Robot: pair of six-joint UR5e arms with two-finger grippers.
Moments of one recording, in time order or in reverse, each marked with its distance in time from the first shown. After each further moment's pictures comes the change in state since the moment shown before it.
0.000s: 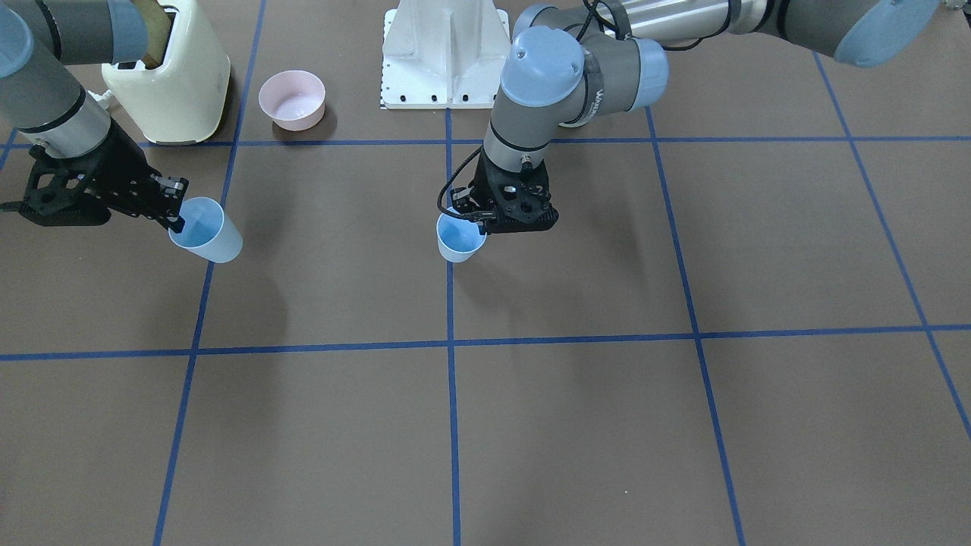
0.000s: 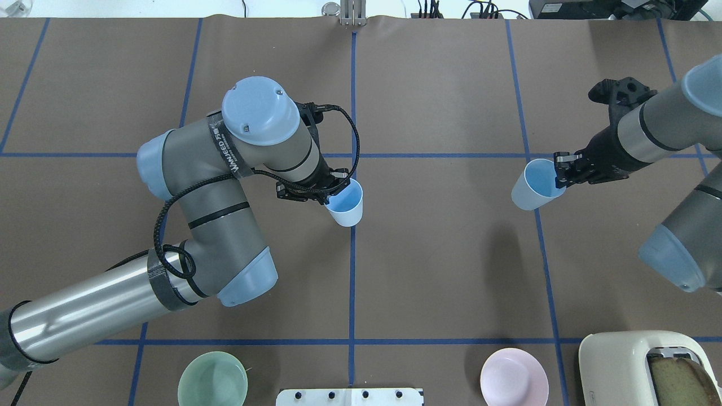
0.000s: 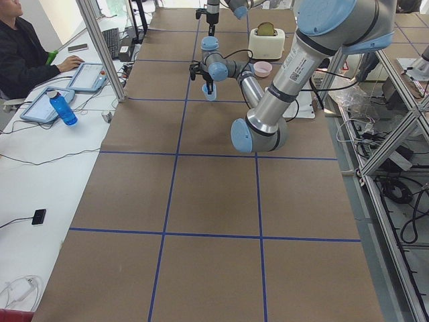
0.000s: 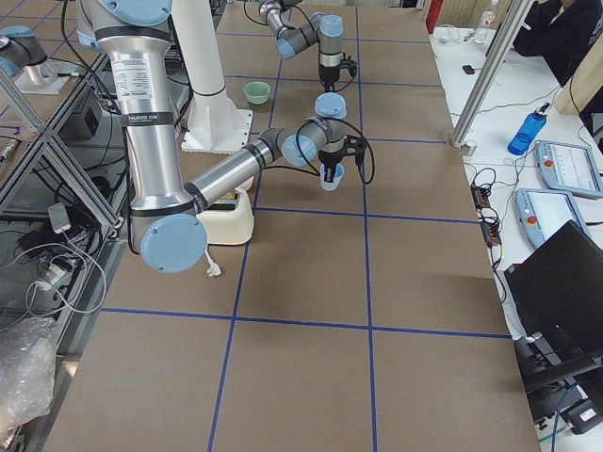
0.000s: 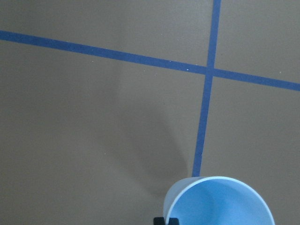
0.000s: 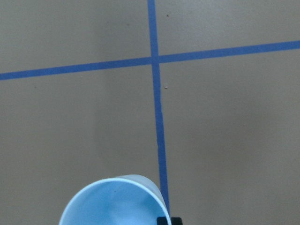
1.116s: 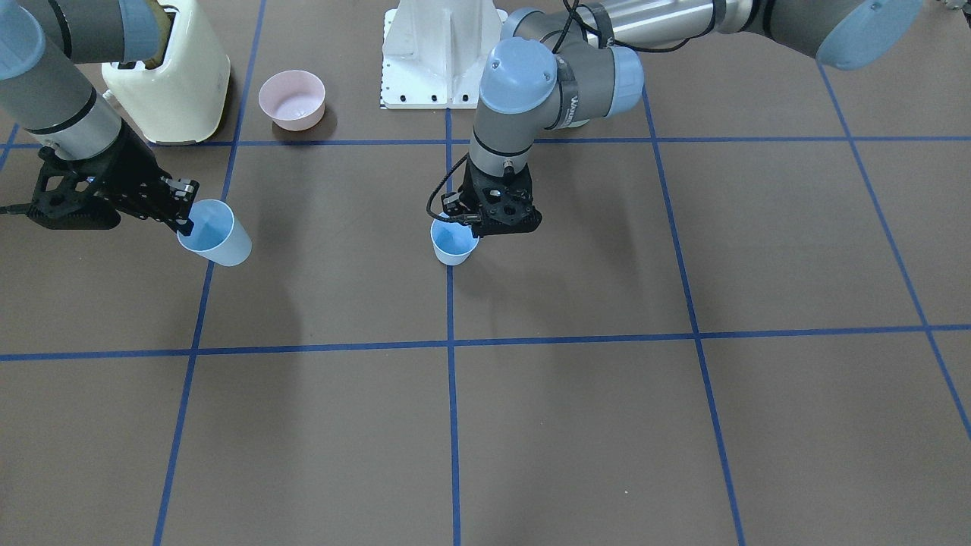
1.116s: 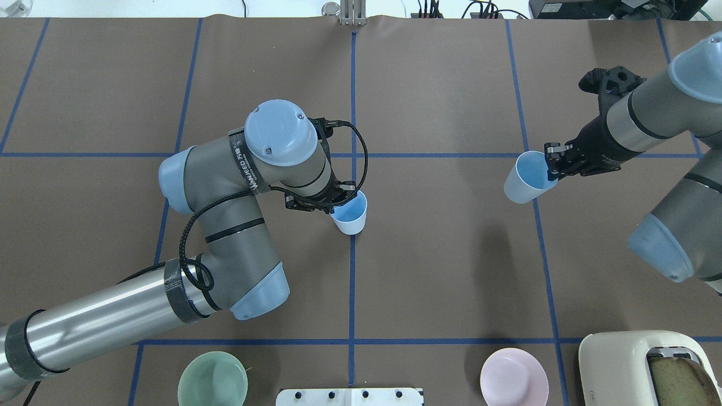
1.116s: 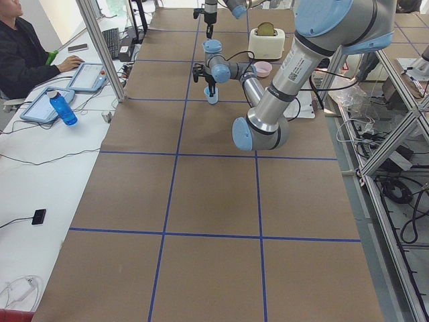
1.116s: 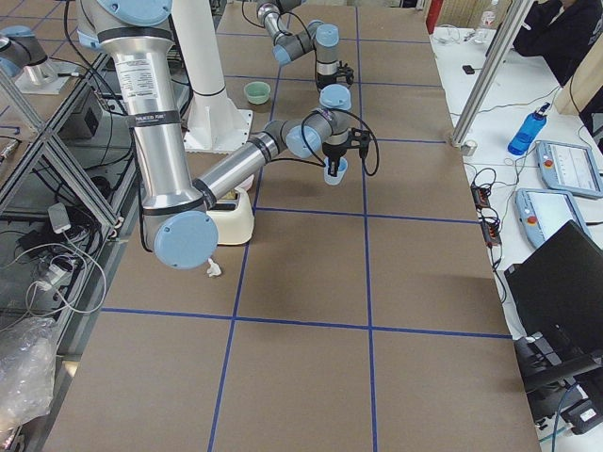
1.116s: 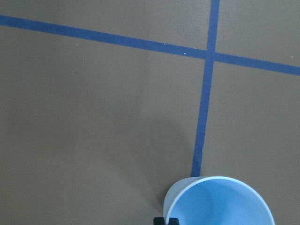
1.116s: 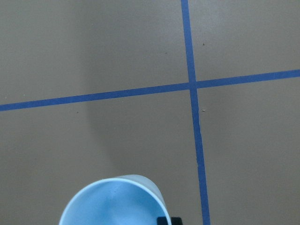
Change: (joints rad) left arm 0.039 -0.009 0.034 -0.006 0.049 -0.004; right arm 0.003 0.044 -0.002 -0.049 0.000 0.000
